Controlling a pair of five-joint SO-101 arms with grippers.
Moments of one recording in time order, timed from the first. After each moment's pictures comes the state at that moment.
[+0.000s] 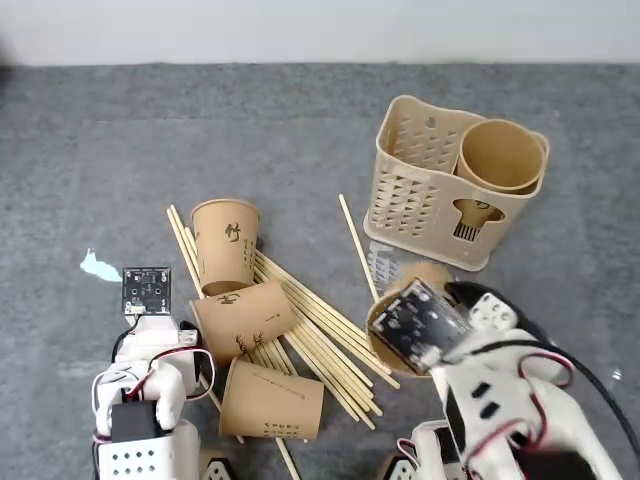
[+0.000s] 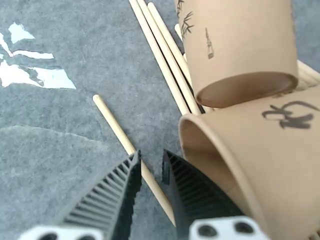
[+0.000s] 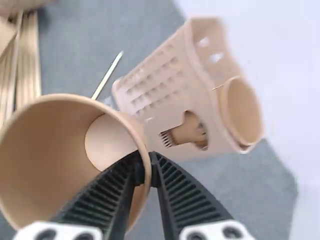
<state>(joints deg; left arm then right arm) -11.2 -96.6 96.5 65.5 3.8 -8.3 -77.8 28.3 88.2 44.5</state>
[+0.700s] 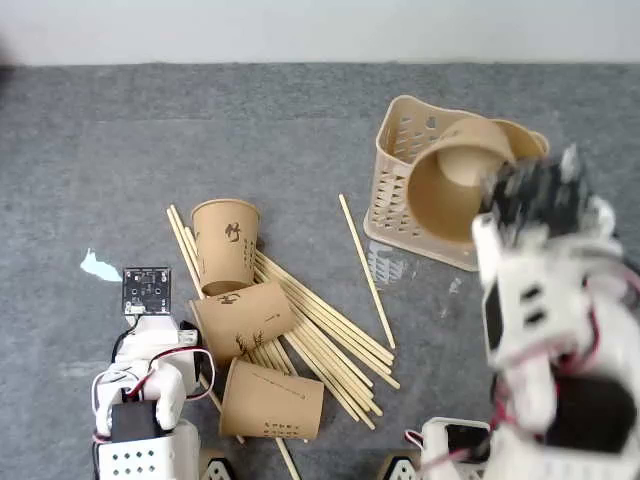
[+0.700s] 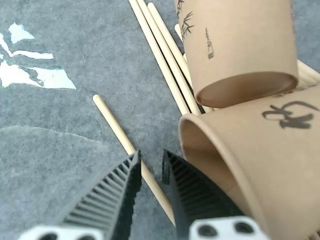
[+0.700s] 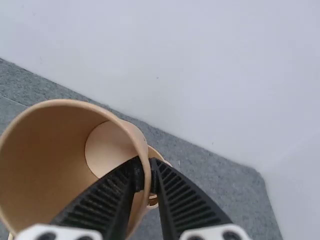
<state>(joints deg) -11.2 -96.6 96.5 65.5 3.8 4.7 -49.6 4.4 71.0 26.3</state>
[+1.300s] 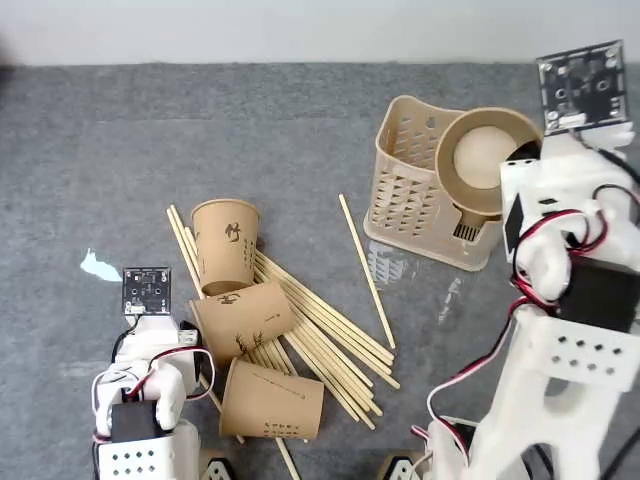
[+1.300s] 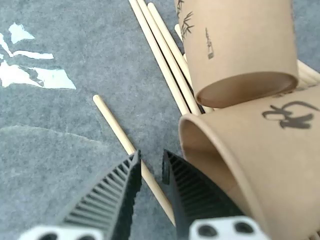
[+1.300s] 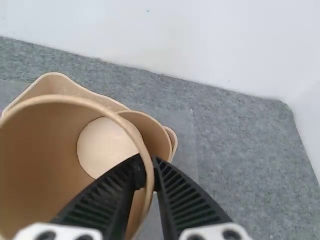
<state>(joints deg) -11.2 -96.6 96.5 65.5 3.8 10.1 -35.3 1.9 70.5 19.5</state>
